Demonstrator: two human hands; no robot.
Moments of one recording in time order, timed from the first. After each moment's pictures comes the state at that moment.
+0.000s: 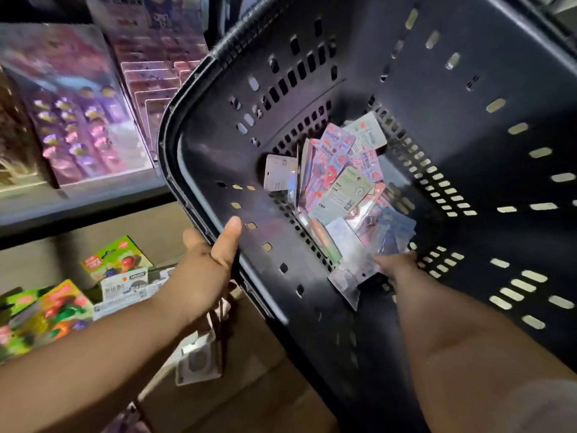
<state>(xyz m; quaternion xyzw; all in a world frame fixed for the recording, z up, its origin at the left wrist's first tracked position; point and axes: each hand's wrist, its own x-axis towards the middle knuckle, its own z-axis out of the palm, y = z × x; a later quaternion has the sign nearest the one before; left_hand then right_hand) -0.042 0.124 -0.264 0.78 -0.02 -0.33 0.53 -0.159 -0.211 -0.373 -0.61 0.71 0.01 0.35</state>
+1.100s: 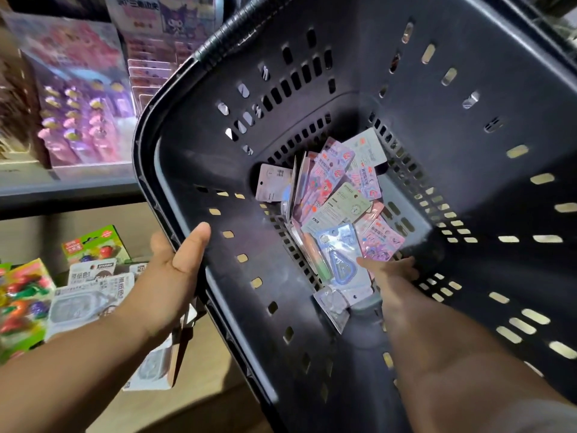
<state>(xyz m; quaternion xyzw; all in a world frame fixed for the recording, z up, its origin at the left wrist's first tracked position) -0.074 0.089 -0.282 0.74 0.06 -0.22 0.64 -0.137 -0.266 -0.384 -0.66 0.67 -0.02 0.33</state>
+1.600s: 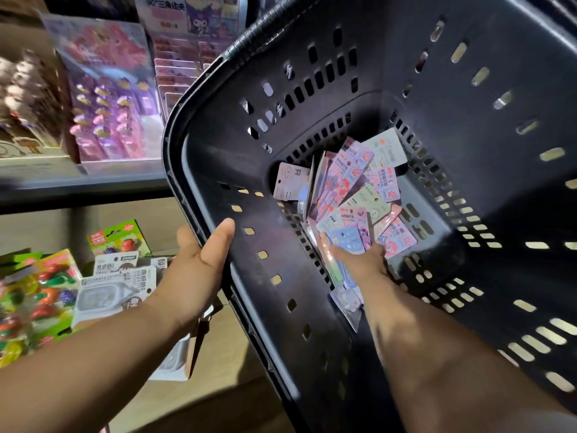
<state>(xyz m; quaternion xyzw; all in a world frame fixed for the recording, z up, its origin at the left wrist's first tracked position) -0.077 0.087 -0.264 0.75 0.07 -0.25 0.62 -0.104 -0.209 -0.393 -0.76 0.55 0.04 0.35</state>
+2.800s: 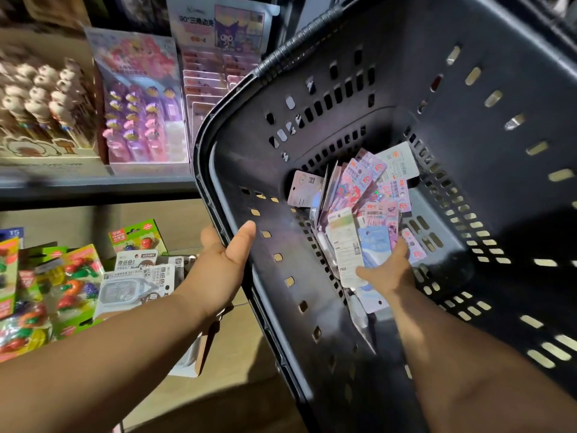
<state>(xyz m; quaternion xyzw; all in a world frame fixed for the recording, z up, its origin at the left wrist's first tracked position) -0.072 0.090 -0.274 0.75 0.07 -0.26 0.61 -0.121 -0.217 -0.362 -0.85 0.45 0.01 0.28</state>
